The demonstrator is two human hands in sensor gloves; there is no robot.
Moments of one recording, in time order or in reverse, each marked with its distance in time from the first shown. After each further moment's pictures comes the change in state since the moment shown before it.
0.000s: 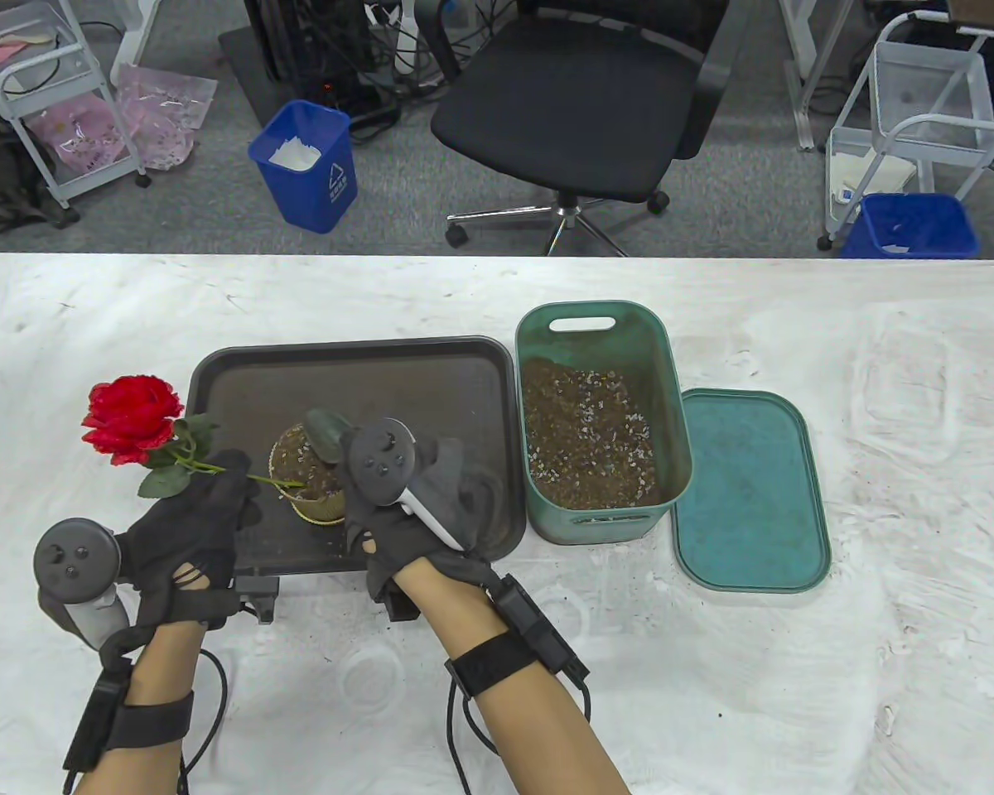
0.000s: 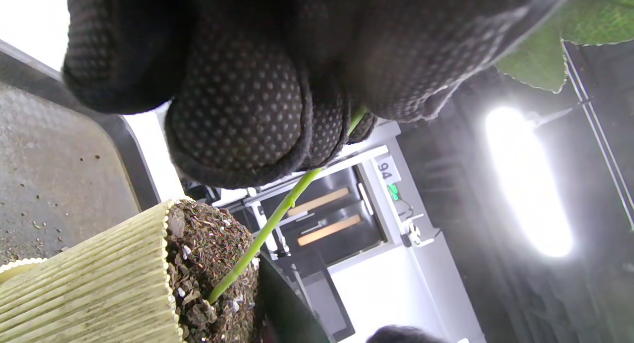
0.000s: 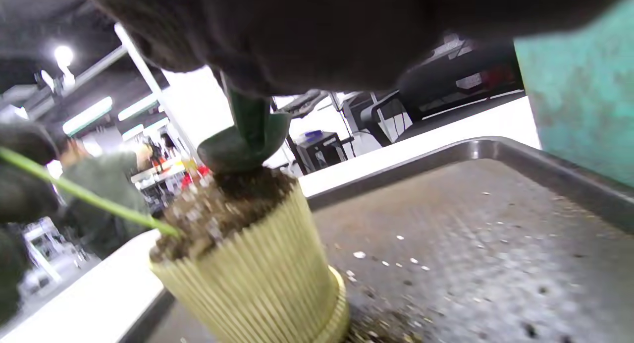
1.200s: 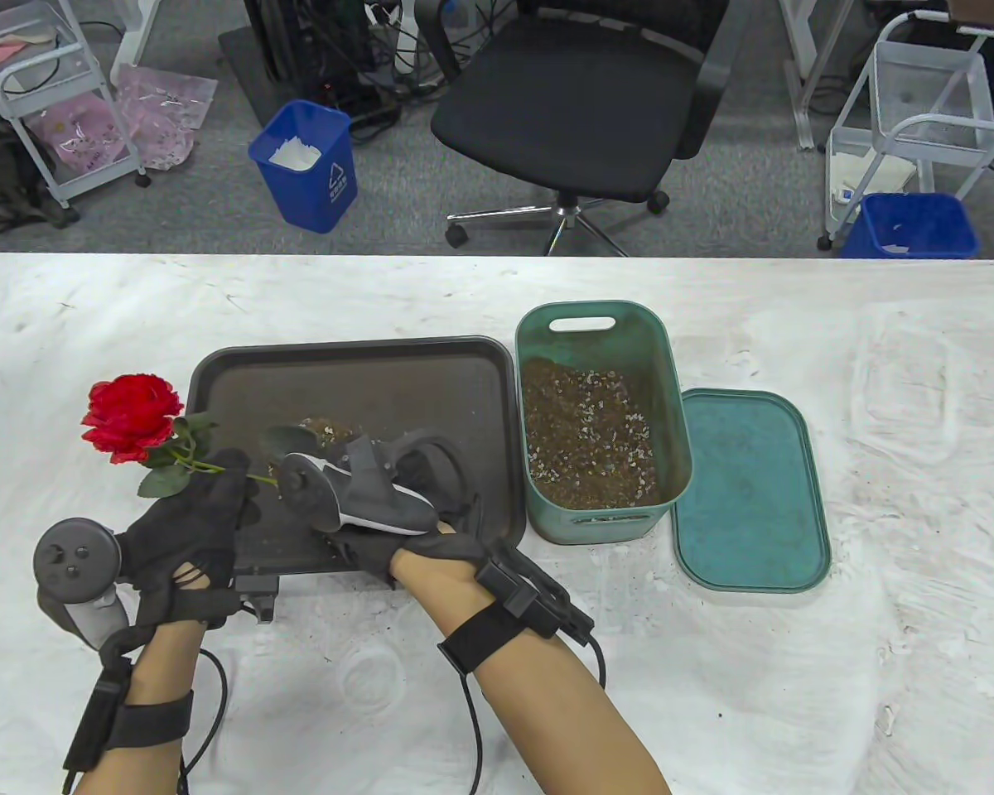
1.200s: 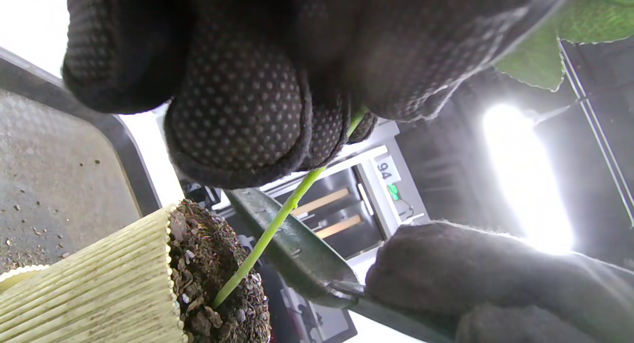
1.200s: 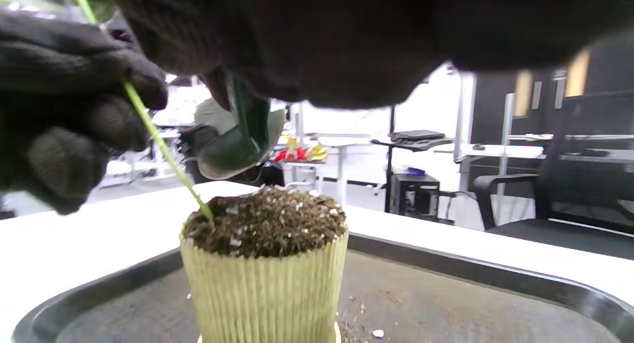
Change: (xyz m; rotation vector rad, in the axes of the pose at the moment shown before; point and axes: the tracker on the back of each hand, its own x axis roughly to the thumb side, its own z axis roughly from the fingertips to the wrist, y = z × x) left_hand -0.001 0.000 0.000 0.006 -0.006 -0.015; right_hand 0.045 -0.007 -0.003 -0.011 -0.470 0.394
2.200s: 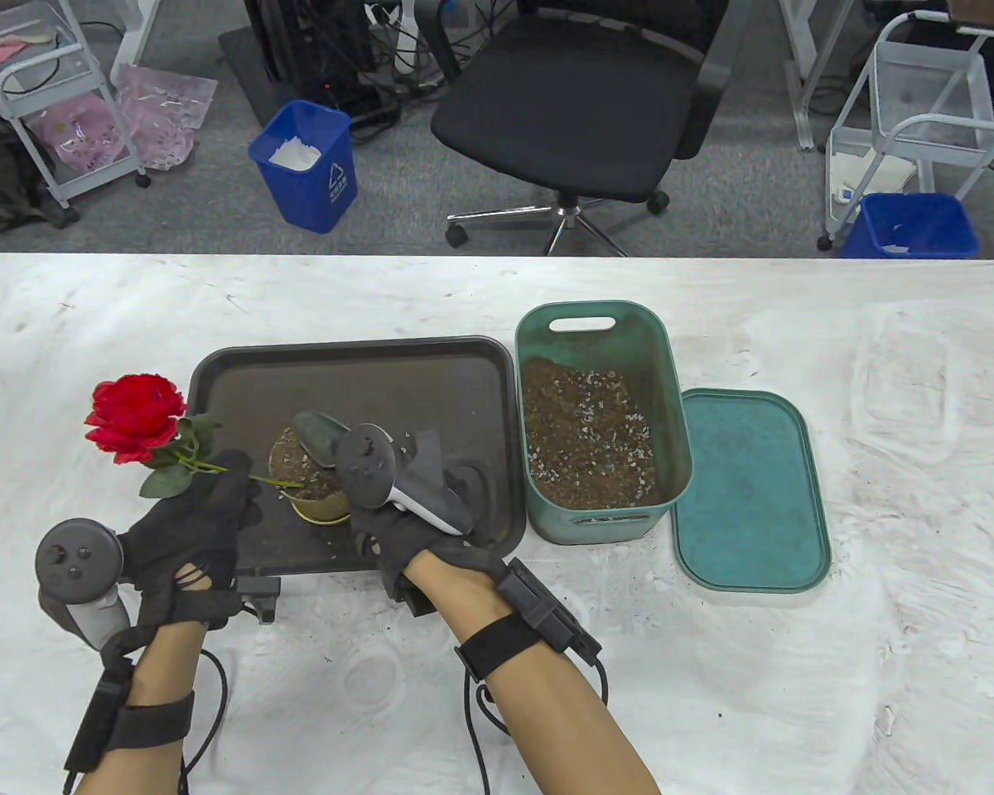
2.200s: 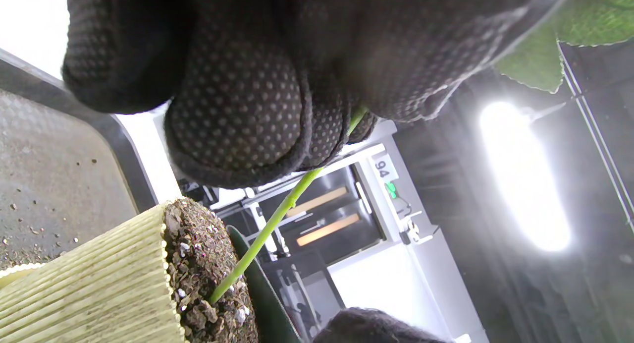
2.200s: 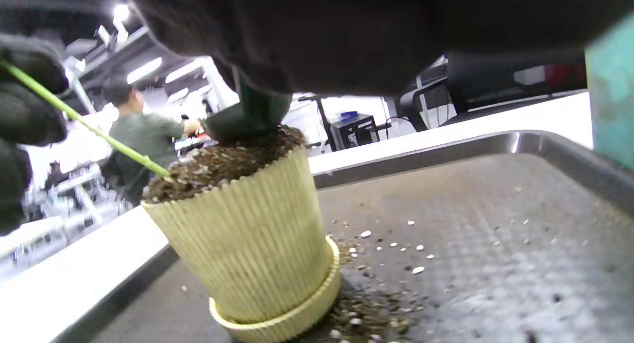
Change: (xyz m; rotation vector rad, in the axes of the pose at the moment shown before) left_hand 0.000 -0.001 0.000 -0.004 -0.009 -0.006; right_hand -0.034 0.037 0.013 0.041 0.353 -0.393
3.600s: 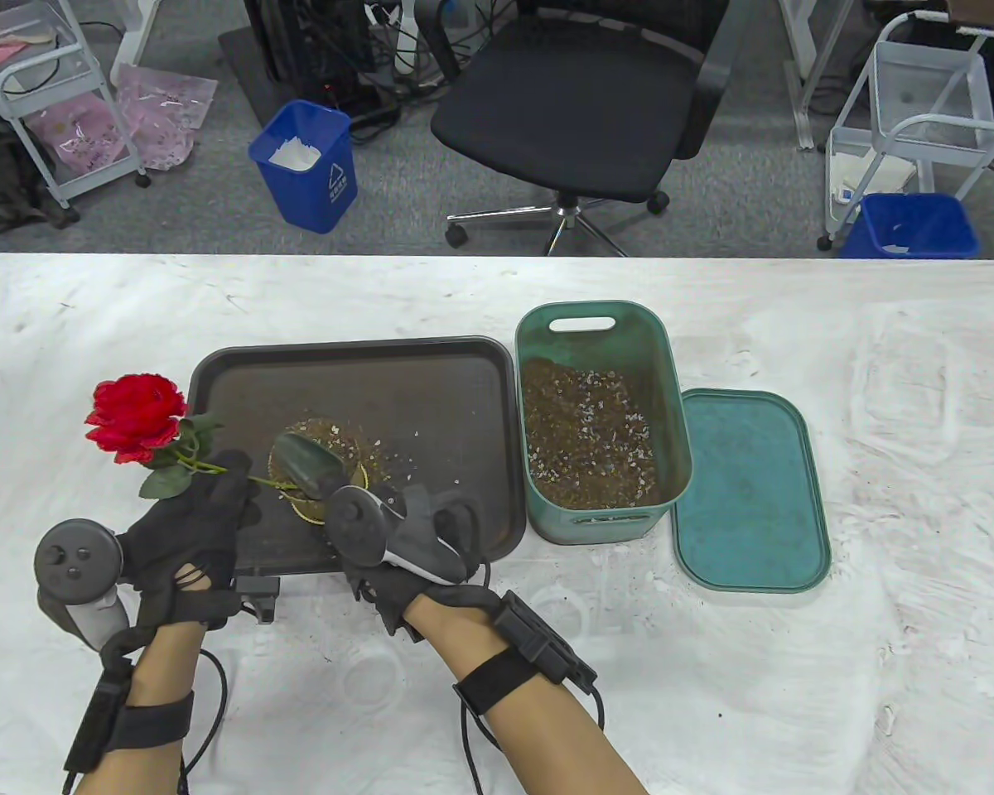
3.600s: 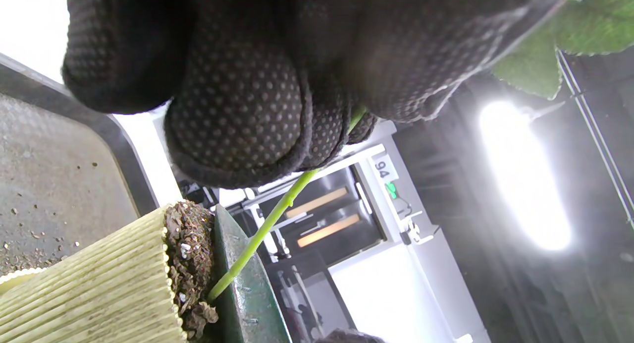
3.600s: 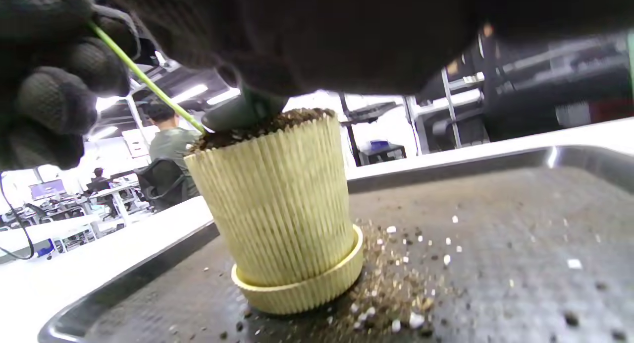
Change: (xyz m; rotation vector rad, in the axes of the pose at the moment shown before) left_hand 0.000 0.000 0.000 0.004 -0.002 -0.008; right_hand 0.006 0.024 0.023 -0.050 -0.130 0.083
